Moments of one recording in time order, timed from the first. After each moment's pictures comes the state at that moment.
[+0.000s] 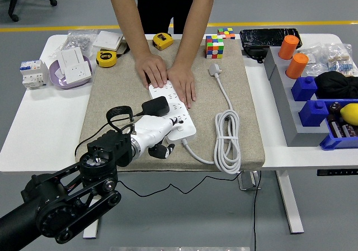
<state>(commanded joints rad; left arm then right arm) -0.43 0.14 -0.74 -1.47 2.15 -0.25 0.49 0.08 -0.14 1.10 0.18 -1.45 0.01 -0.07</state>
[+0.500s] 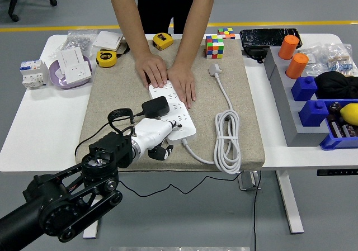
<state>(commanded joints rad) -0.44 0.14 -0.72 -1.42 2.14 -0.23 0.48 0.08 -0.14 1.10 0.18 -1.45 0.01 -0.07</state>
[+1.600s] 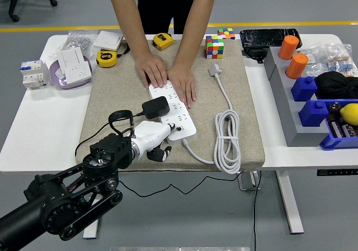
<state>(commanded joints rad) -0.44 0.14 -0.72 -1.39 2.14 -0.23 0.47 0.08 -0.14 1.10 0.18 -1.45 0.01 -0.07</state>
